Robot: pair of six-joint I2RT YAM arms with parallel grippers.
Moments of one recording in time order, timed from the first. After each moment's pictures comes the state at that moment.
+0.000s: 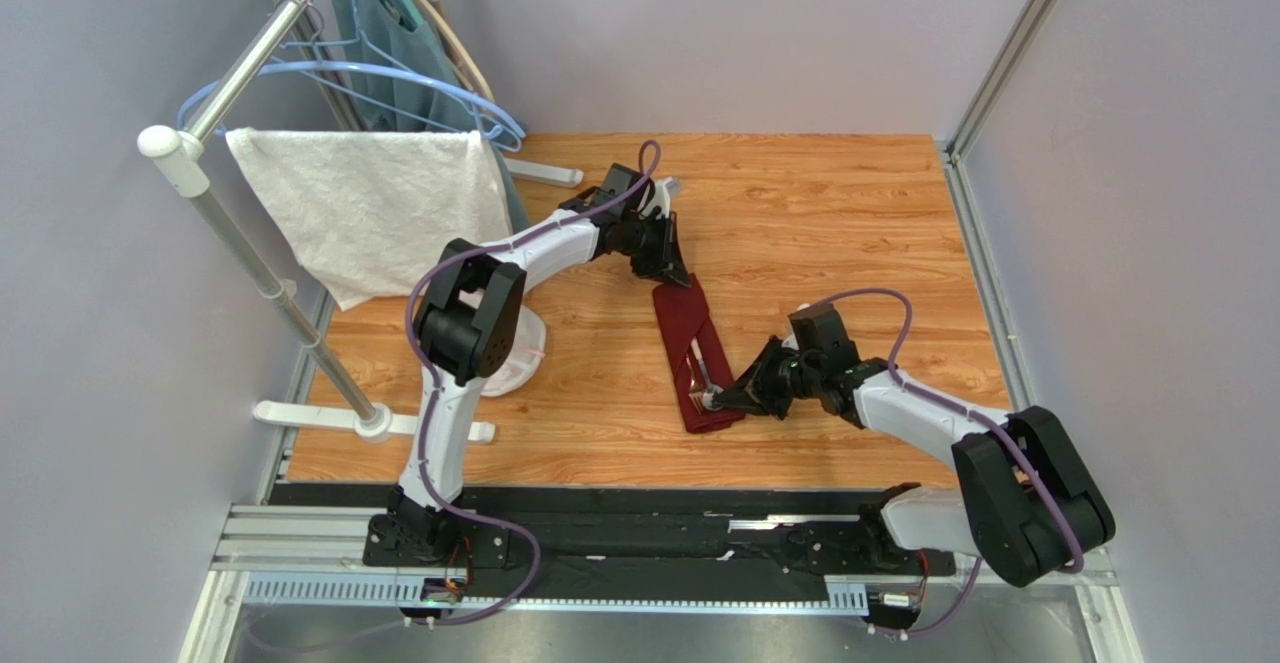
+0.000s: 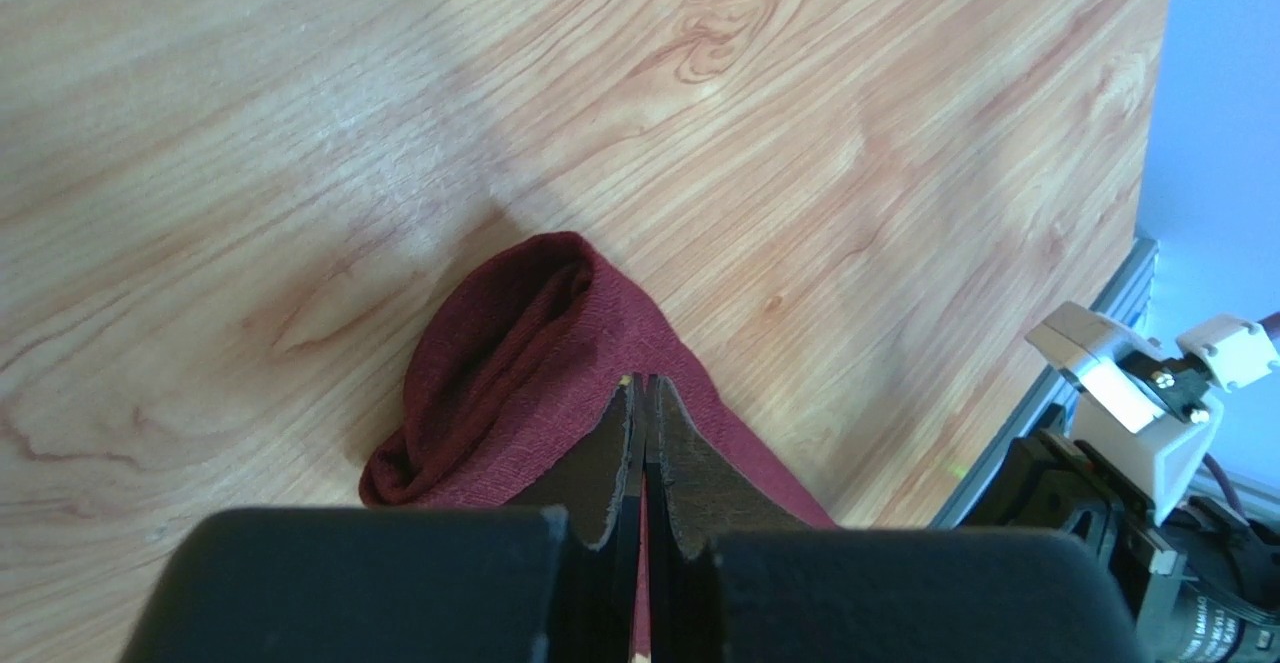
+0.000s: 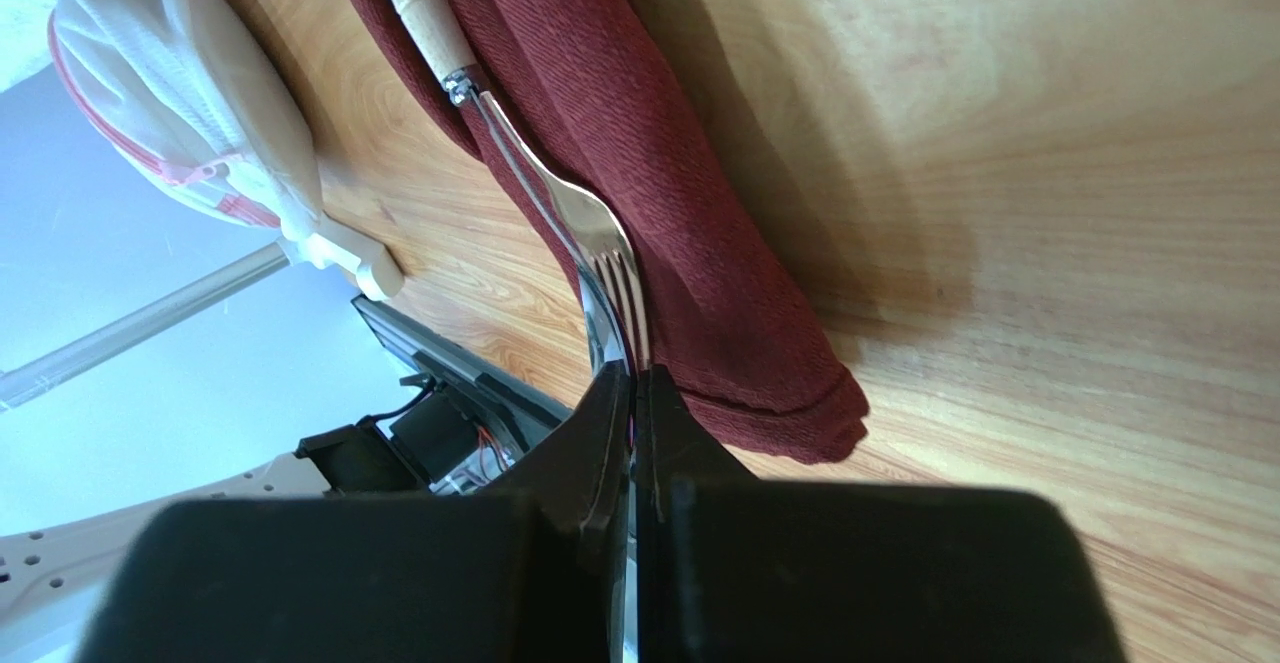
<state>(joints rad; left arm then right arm) -0.54 2.22 1.69 -0.35 0.55 -0.48 0.42 1.27 0.46 -0.07 -0.47 1.12</state>
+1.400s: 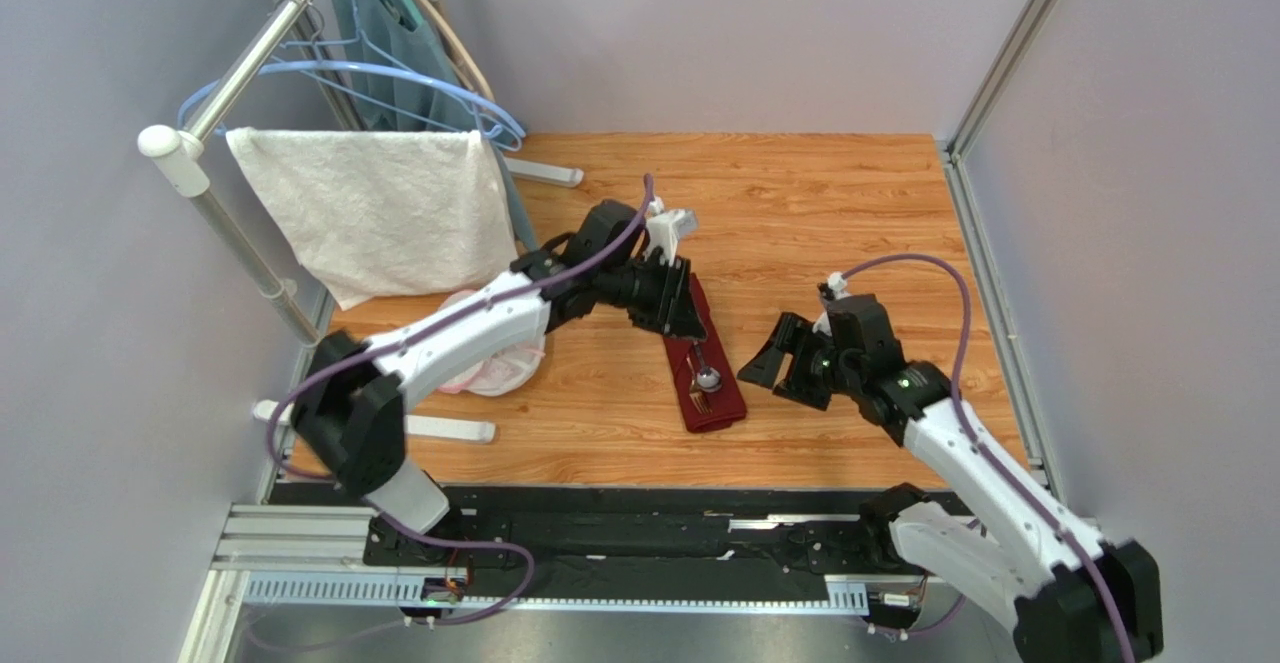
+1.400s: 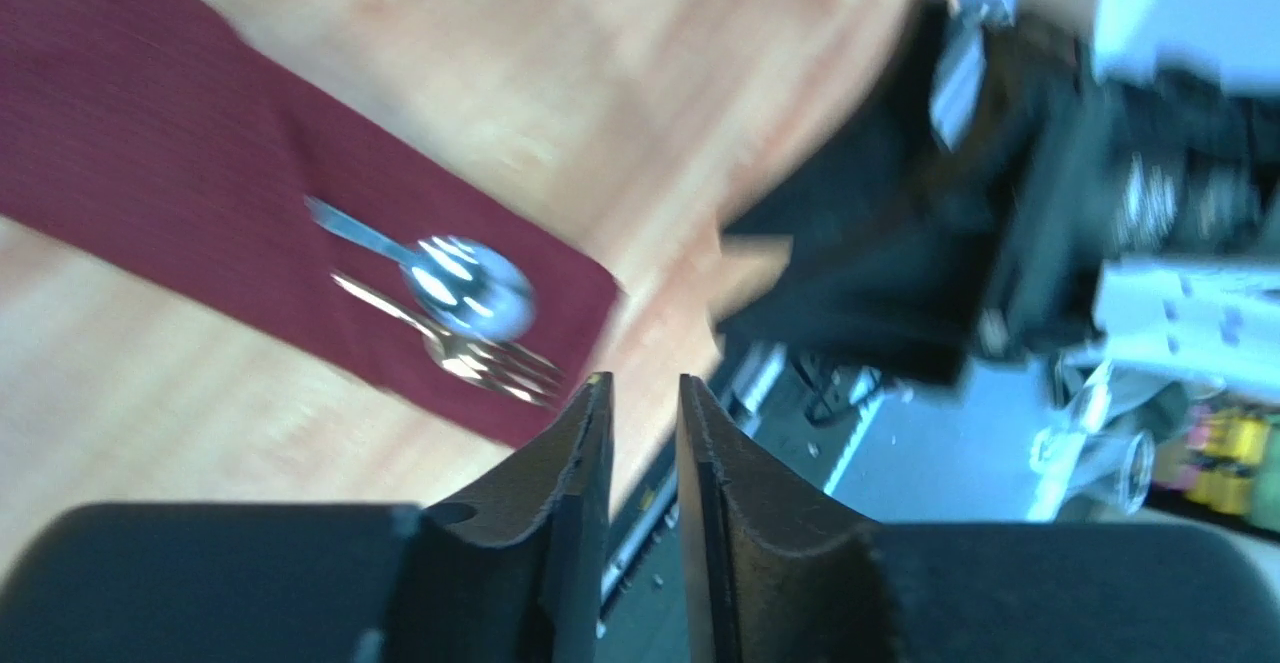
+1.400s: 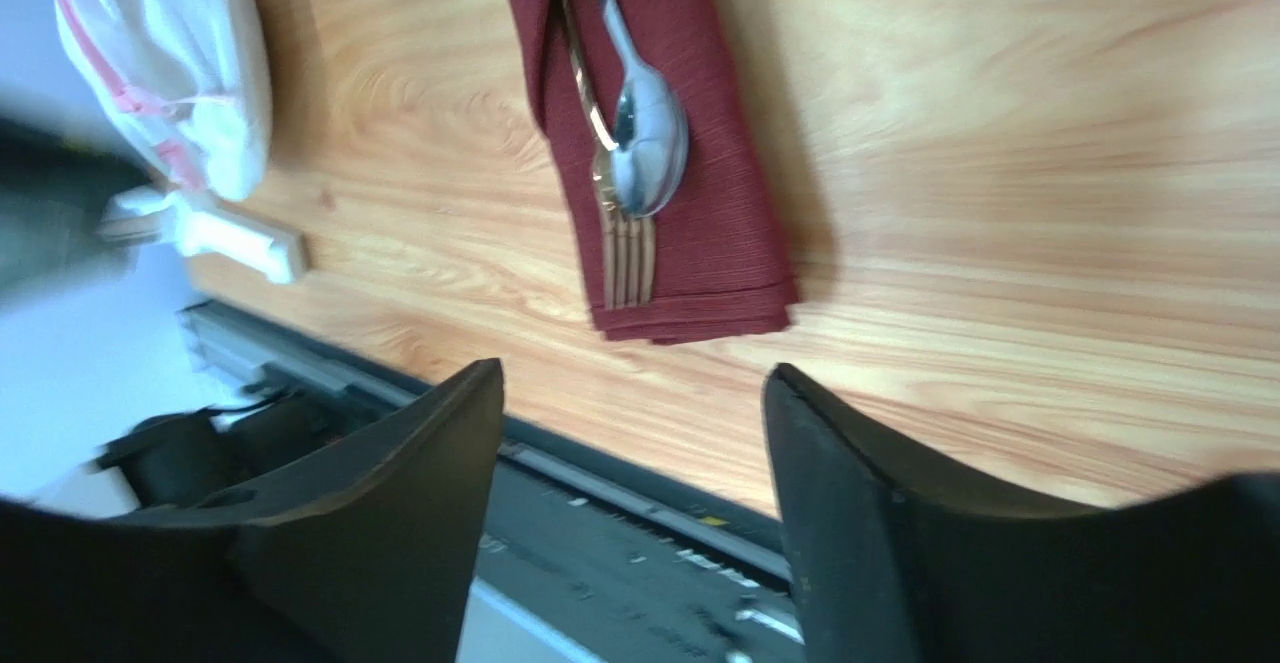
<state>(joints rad) -0.70 1.69 1.32 -0.35 0.55 -0.47 0.41 0.96 0.59 -0.44 -0.31 0.81</state>
